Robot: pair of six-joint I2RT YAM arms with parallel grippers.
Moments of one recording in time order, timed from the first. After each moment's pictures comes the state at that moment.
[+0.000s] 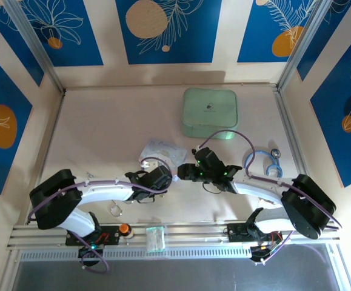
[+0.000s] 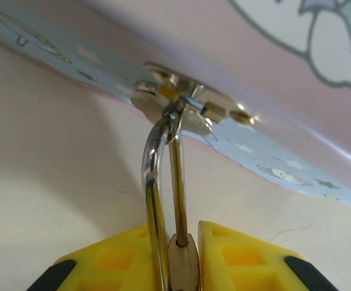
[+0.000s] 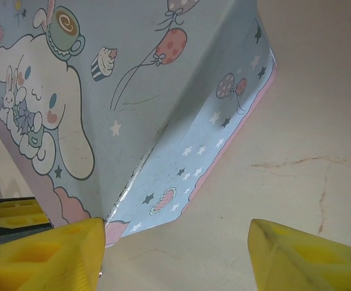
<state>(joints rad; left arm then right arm) -1.04 1.47 0.68 -0.30 -0.28 -1.09 0.79 1.30 0.56 -0.05 -0.08 0.75</state>
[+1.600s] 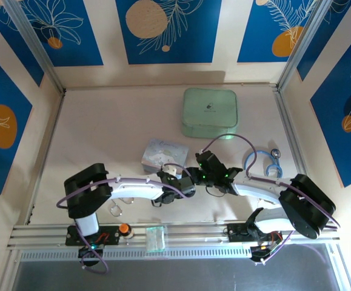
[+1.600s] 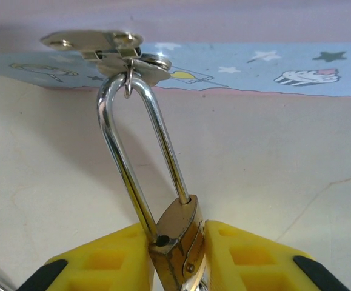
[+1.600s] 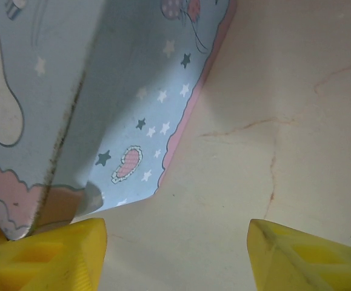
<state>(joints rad) -1.23 1.77 1.04 -0.81 -0.54 -0.96 0.77 1.31 0.51 -0.07 -0.07 0.76</state>
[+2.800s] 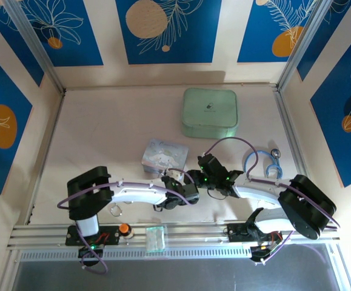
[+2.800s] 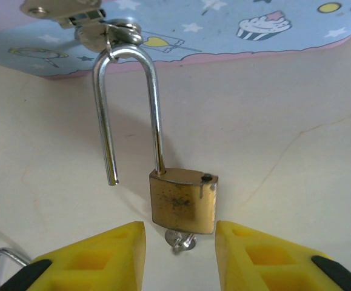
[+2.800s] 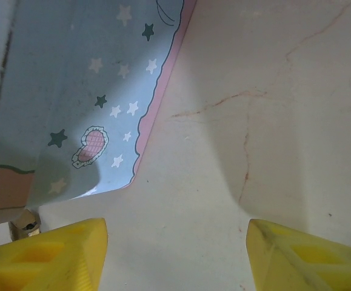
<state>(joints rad) -1.31 1.78 1.09 -0.91 -0.55 -0.98 0.77 1.30 0.46 -0.04 -0.06 0.79</state>
